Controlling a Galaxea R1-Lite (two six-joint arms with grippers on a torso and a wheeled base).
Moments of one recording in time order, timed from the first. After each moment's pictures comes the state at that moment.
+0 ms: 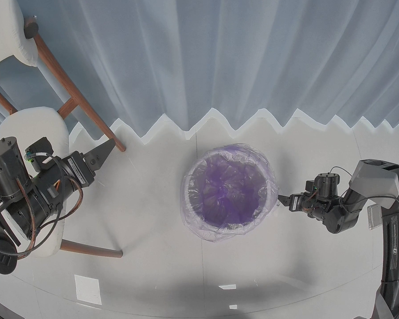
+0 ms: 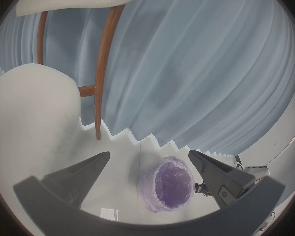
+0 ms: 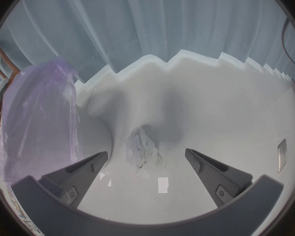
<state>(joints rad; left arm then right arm) -0.35 1.46 -0.48 -0.96 0.07 -0.42 0.12 2.48 -1.00 -0.99 0.11 0.11</state>
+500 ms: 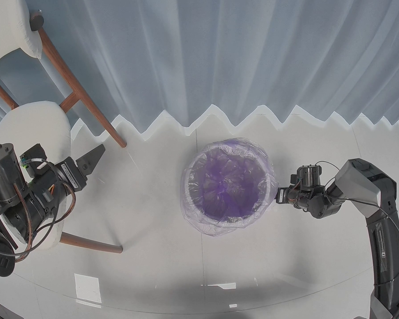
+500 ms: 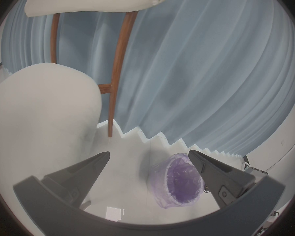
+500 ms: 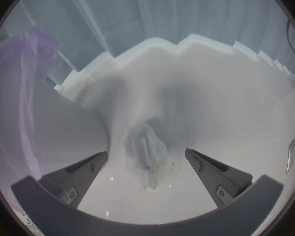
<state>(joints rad) -0.31 1.44 -0.43 -0.96 0.10 -0.41 0.15 2.64 -1.43 -0.65 0.11 0.11</state>
